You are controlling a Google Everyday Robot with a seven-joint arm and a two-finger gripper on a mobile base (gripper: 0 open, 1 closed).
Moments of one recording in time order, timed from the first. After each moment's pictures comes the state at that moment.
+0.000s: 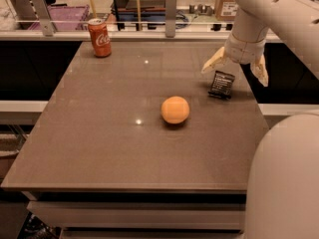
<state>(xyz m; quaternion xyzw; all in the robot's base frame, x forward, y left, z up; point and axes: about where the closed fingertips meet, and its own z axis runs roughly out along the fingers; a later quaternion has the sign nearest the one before) 0.650 -0.235 0.838 0.18 0.98 -0.01 0.07</state>
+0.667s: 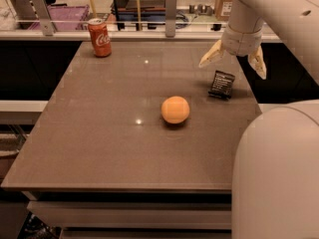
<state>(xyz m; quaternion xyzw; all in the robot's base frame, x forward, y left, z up) 0.660 -0.224 0.856 0.17 0.98 -0.02 0.07</state>
